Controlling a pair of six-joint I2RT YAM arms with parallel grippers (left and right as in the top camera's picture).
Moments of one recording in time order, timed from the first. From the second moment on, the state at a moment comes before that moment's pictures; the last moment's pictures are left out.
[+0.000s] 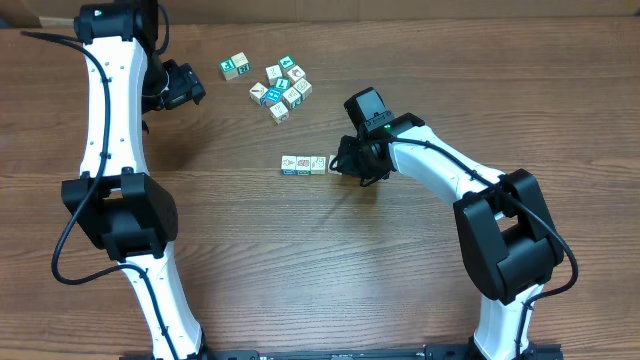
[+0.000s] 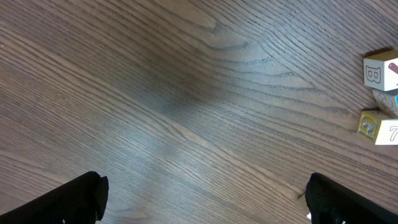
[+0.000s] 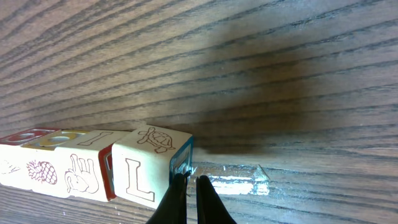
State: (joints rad) left arm 0.08 2.26 2.35 -1.58 -0.06 -0.48; right arm 0.47 2.03 1.39 -0.63 -0.15 0.65
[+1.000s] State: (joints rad) left arm 0.08 2.26 2.35 -1.58 -0.06 -0.48; right arm 0.47 2.03 1.39 -0.54 -0.09 0.59
